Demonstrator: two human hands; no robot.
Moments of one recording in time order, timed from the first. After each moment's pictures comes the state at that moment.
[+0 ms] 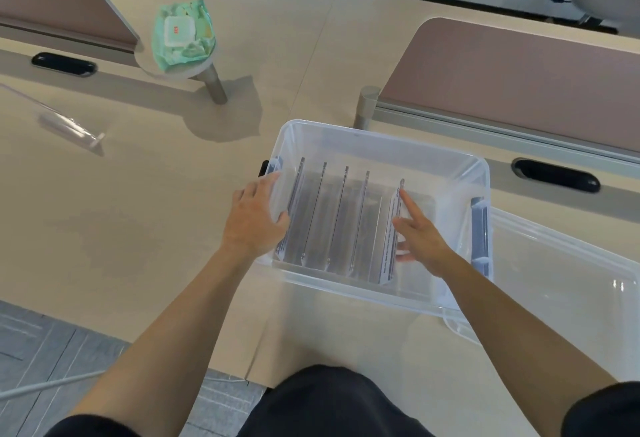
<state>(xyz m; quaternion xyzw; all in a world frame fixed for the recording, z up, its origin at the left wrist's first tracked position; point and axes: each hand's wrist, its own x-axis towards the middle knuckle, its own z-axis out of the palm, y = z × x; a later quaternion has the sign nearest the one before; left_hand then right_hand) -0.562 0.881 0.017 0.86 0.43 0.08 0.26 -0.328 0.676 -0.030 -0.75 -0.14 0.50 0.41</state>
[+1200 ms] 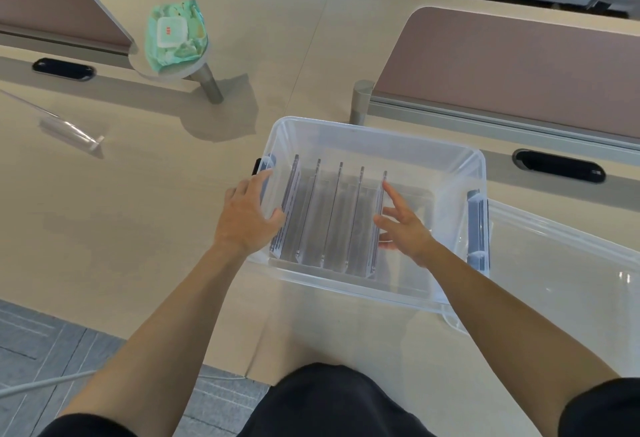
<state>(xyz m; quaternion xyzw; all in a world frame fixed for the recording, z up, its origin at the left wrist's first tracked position) -0.561 0.879 0.020 0.85 0.44 0.07 0.28 -0.337 0.688 -0.030 -0.72 -0.21 0.49 0.45</state>
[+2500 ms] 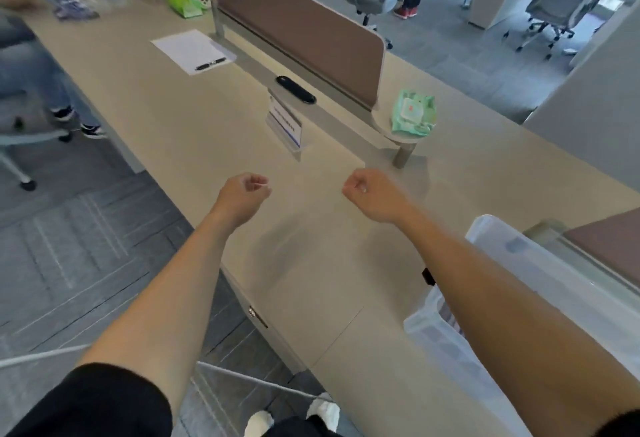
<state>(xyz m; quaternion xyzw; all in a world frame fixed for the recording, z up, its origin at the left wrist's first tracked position) -0.892 1.041 0.058 0.53 0.62 0.31 0.48 -0.639 0.985 0.133 -0.68 -0.68 0.25 0.15</state>
